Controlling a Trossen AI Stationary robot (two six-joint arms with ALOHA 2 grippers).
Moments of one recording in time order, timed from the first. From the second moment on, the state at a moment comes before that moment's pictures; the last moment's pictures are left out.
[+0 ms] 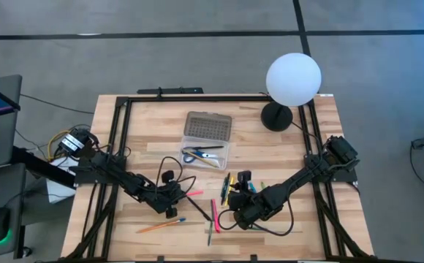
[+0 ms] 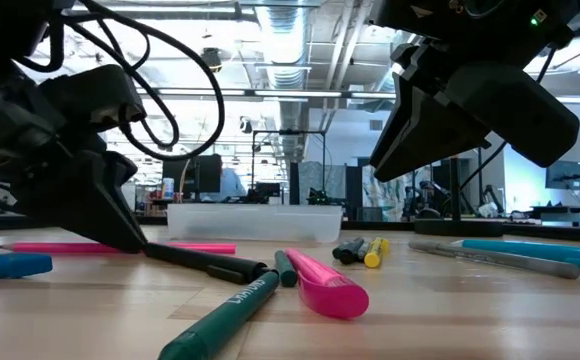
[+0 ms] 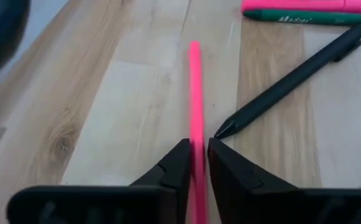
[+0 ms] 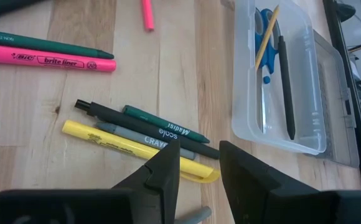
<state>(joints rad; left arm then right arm) -0.55 1.67 0.51 0.21 -0.47 -0.58 0.56 1.88 1.19 -0.54 0.73 0.23</state>
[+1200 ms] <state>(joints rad) -0.74 1.52 0.61 -0.46 -0.38 -0.99 0.56 1.88 1.19 -0.53 0.71 0.24</state>
